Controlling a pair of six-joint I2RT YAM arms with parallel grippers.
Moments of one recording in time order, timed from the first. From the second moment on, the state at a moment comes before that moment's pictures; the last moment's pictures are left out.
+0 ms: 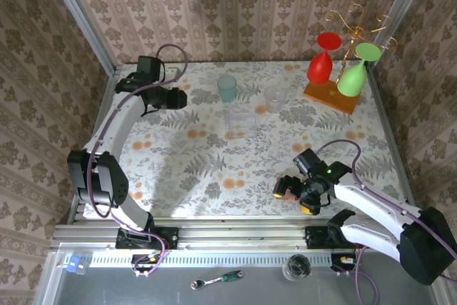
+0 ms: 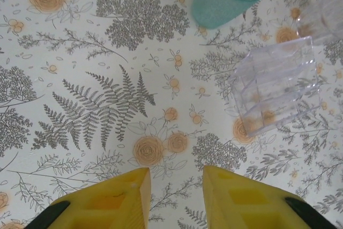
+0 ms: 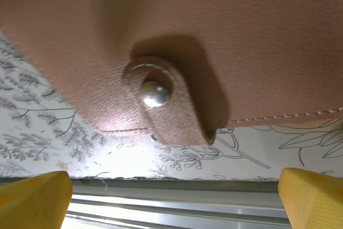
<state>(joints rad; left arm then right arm) -0.22 1.61 1.49 -0.85 0.29 -0.05 0.55 1.03 0.48 -0.81 -0.33 1.05</state>
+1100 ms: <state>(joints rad) -0.19 1.61 1.39 -0.80 0.27 0.00 0.43 1.61 0.93 -0.72 -0.18 0.84</state>
